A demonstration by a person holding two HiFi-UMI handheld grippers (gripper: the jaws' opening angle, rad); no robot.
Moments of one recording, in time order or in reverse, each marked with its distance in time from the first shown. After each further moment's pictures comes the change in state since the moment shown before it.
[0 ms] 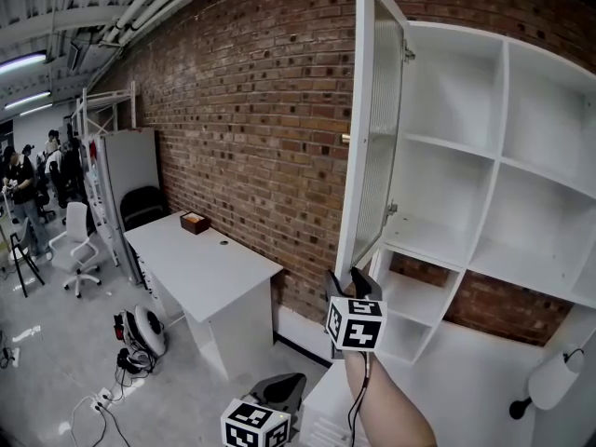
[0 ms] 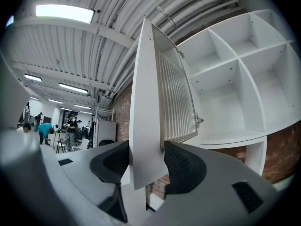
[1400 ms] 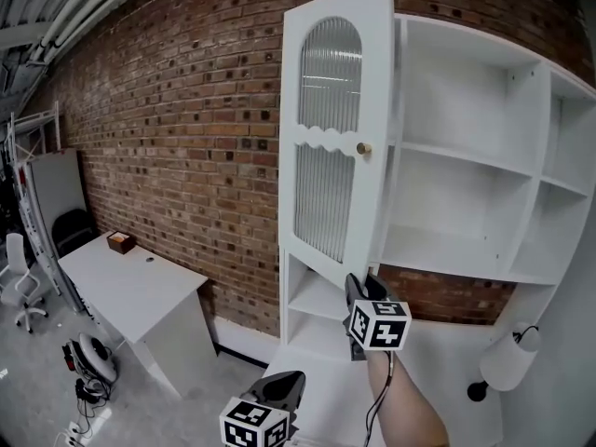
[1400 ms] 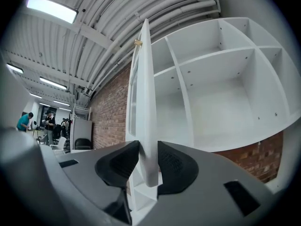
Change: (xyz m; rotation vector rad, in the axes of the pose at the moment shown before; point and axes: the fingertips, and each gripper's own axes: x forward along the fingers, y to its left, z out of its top) left arm 0.122 -0.151 0.012 0.044 0.029 -0.260; right arm -0.106 -0.260 0.009 0.015 0.006 -0.235
